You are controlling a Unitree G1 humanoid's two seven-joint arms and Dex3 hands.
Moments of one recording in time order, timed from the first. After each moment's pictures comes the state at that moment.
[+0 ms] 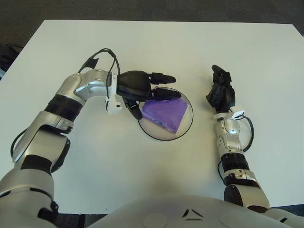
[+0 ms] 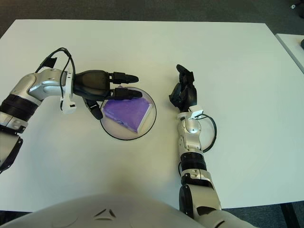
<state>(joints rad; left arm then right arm) -0.81 0.64 -0.43 0.43 0.62 -1.19 -0.43 -0.27 0.01 -0.18 0.48 0.07 -0.48 0.04</state>
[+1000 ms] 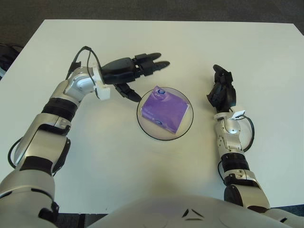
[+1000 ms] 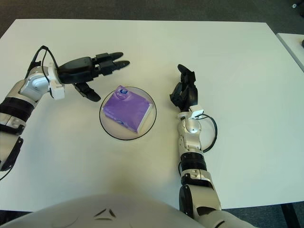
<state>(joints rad) -0.77 0.62 -0.33 0.68 0.10 -1.04 -0.52 -0.26 0.01 -0.17 0.45 0.06 -0.47 0.02</state>
